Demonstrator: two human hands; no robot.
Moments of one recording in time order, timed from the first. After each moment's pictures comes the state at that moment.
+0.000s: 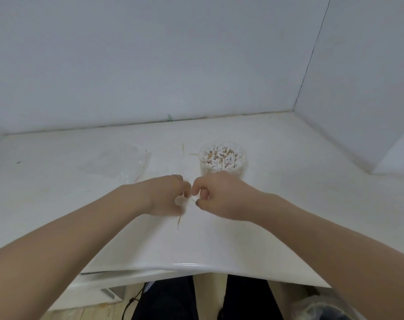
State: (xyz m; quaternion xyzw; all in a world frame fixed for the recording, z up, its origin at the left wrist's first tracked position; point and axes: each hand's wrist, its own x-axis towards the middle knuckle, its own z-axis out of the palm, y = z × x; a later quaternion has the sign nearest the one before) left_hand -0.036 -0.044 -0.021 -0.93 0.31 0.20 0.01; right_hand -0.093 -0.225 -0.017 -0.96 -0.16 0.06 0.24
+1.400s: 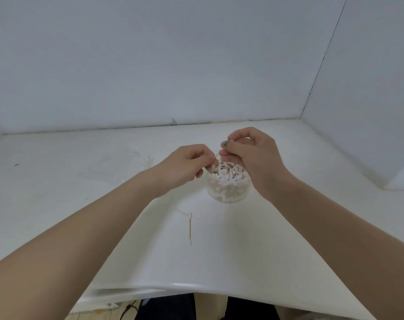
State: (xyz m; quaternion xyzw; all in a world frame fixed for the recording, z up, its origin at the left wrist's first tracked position) left_hand -0.006 -0.075 0.009 -0.83 0.21 0.14 -0.50; right_hand -0.053 -0.254 0.022 -0.67 0.05 -0.12 0.73
